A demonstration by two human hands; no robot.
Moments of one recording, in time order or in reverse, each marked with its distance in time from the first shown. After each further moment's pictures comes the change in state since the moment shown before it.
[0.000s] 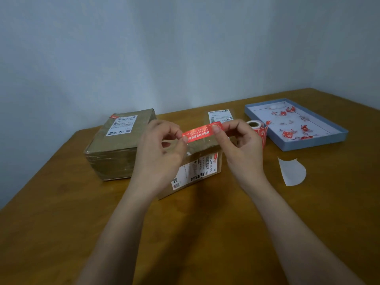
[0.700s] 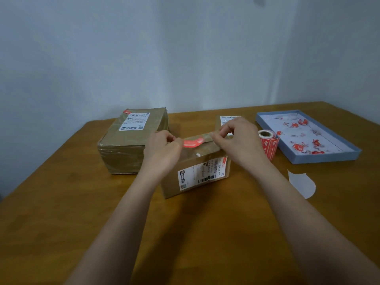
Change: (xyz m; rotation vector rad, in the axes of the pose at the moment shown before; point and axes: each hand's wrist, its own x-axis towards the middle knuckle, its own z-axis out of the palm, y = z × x) left_hand 0.030 -0.028 -0.001 0.104 -0.030 -0.404; right_hand 0.050 -0.004 0.015 -0.818 -0.239 0.006
